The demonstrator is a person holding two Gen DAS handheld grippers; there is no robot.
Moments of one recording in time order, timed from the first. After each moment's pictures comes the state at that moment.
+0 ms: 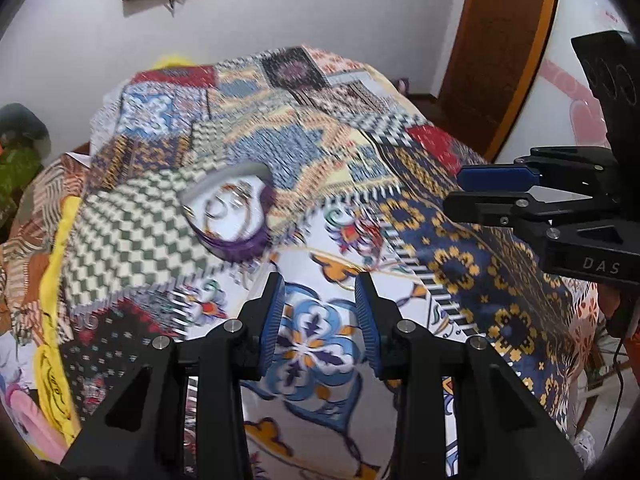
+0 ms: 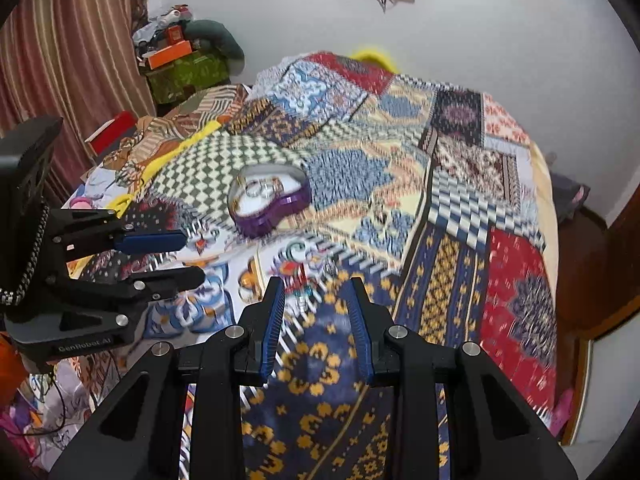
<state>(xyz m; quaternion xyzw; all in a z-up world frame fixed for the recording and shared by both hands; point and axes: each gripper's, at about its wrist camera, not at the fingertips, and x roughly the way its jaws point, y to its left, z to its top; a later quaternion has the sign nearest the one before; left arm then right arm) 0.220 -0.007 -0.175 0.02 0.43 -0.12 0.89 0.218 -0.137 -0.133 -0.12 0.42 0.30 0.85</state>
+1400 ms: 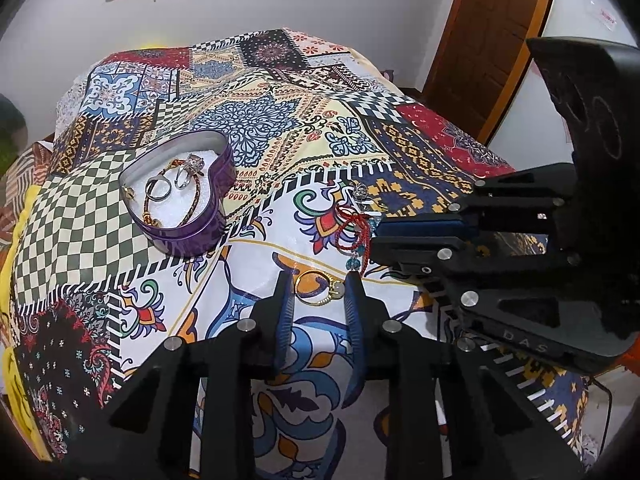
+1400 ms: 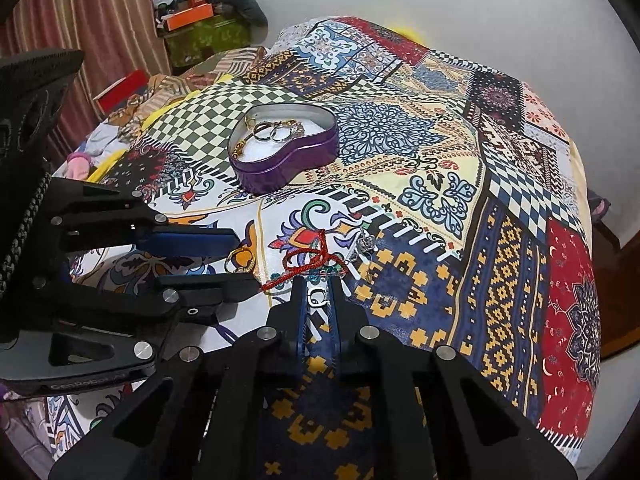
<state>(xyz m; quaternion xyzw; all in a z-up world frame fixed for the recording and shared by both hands) 0.243 -0.021 -0.218 0.00 0.43 -0.15 0.89 0.228 -0.110 -0.182 -0.16 0.43 0.33 0.83</state>
